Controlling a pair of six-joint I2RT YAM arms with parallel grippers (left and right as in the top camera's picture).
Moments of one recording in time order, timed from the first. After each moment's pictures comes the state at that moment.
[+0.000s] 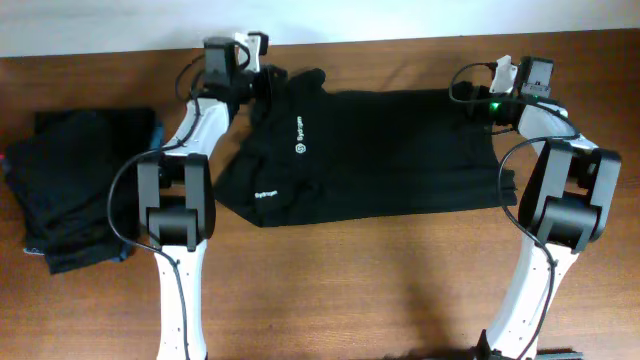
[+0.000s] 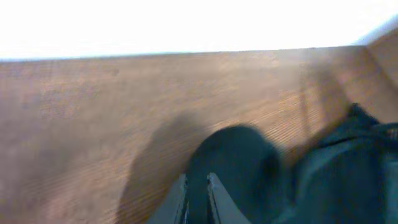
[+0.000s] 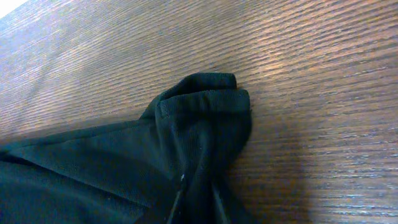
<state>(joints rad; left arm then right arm) -0.12 2.58 2.09 -0.14 0.61 -0.18 -0.28 2.38 1.73 -0.29 -0.45 0.08</state>
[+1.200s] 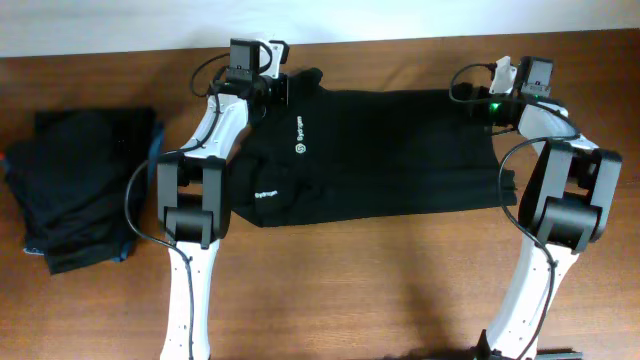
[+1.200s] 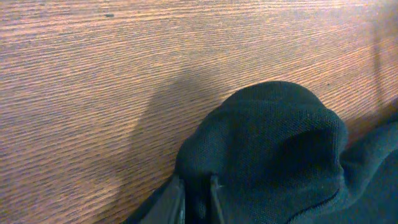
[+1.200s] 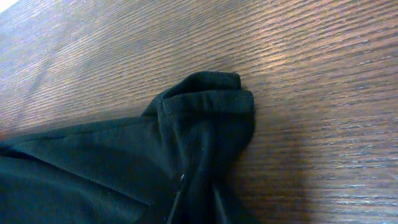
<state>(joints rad) -0.19 2.65 2.21 -0.36 0.40 -0.06 -0.28 2.38 1.73 -0.31 -0.46 0.08</state>
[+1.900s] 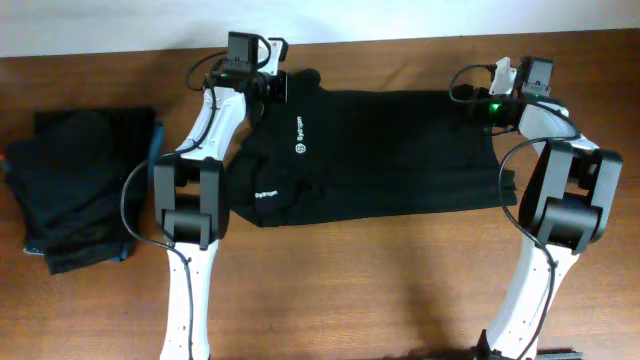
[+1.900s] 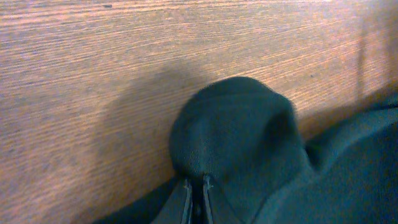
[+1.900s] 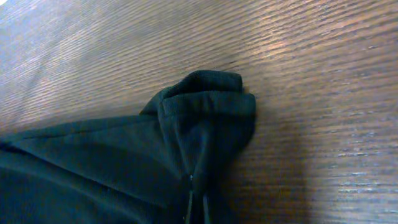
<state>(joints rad) -0.19 2.63 2.27 -0.51 0.41 -0.06 -0.28 2.37 1.73 -0.34 -0.45 0.09</state>
